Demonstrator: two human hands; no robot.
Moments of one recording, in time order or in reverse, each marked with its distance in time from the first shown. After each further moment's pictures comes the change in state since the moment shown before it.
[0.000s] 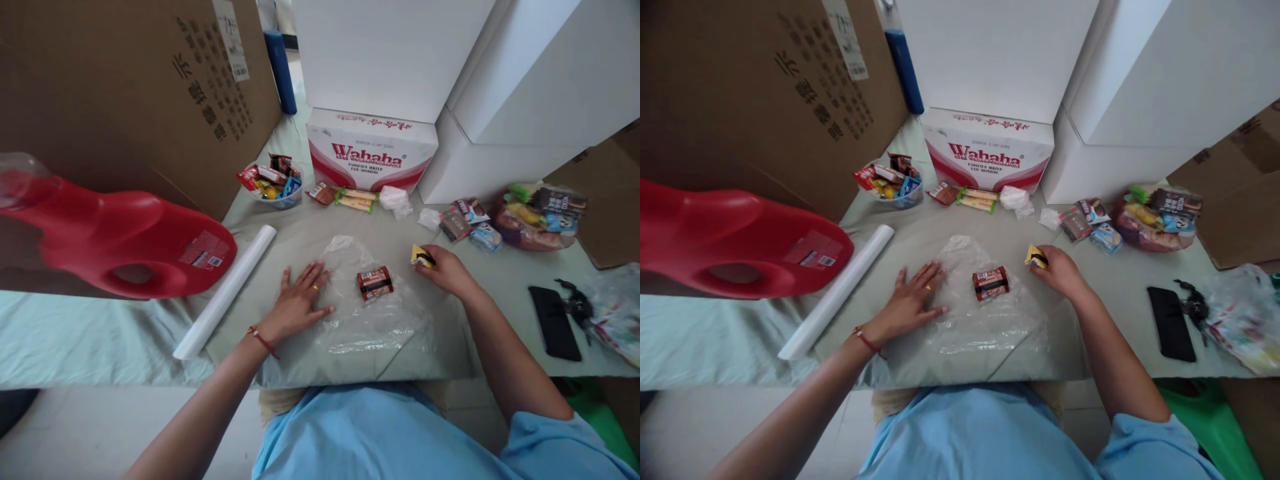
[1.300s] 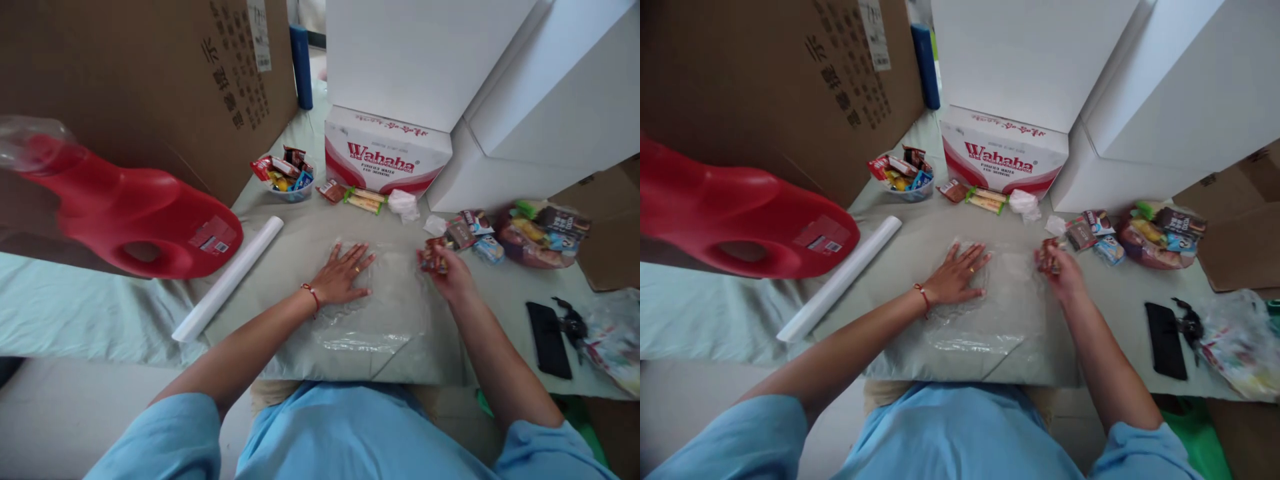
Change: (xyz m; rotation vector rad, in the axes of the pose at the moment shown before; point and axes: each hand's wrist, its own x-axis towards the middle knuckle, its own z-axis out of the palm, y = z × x) left_hand 0.089 0.032 0.018 -0.133 -0.003 0.225; right_hand 0.011 -0.020 0.008 1.242 0.167 0.274
